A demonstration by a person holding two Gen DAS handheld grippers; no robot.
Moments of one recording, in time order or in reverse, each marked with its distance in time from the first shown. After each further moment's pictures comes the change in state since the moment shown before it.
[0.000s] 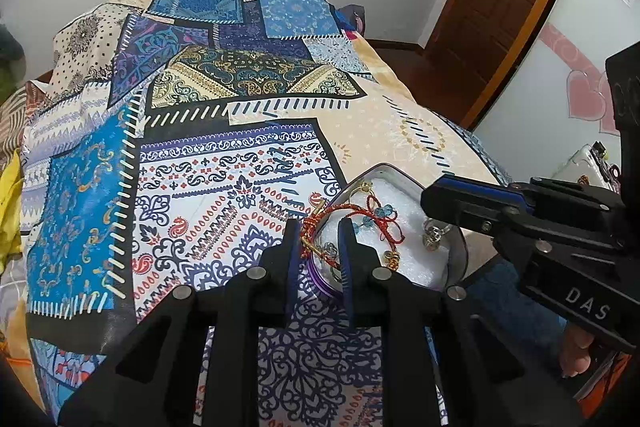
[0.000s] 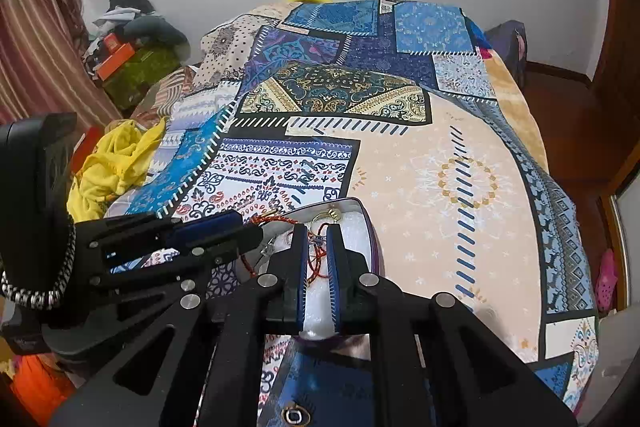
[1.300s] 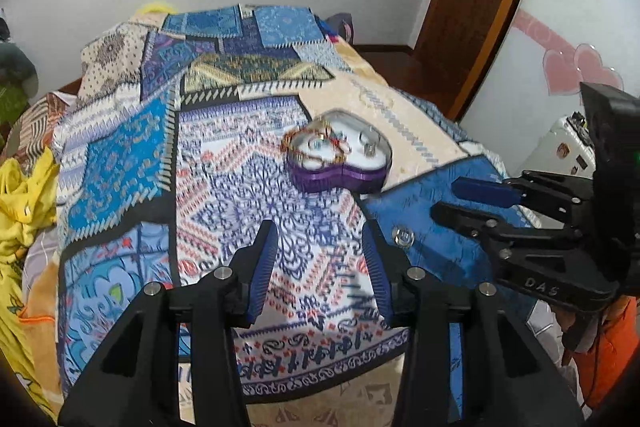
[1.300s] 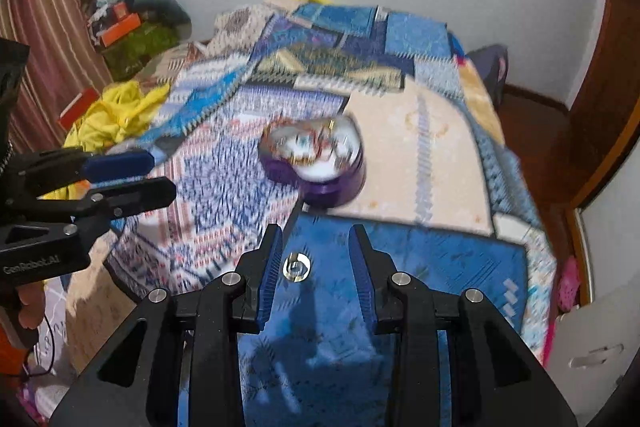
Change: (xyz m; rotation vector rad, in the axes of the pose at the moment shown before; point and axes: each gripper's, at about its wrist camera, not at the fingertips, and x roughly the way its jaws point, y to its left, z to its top) left arm -0.093 -0.028 -0.076 0.060 -0.031 0.024; right arm -0.042 0.024 -0.080 -0.111 0.027 -0.108
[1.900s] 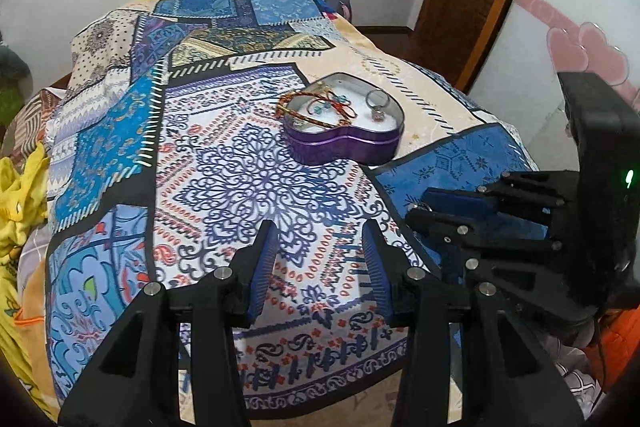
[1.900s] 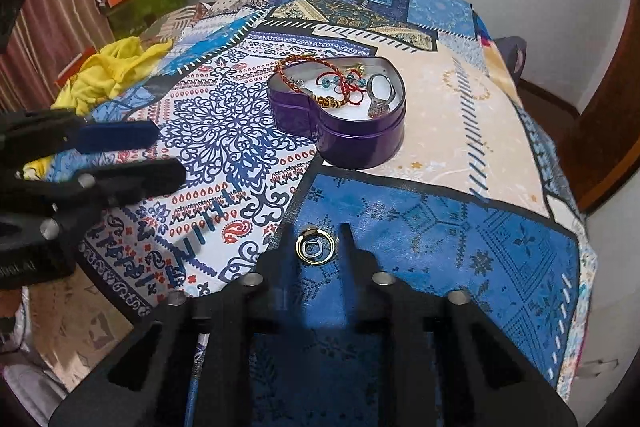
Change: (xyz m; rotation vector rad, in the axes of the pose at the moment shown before) left arm 0.032 -0.001 -0.015 0.041 0.050 0.006; right arm 0.031 0.006 -0.016 -0.040 0.051 0.025
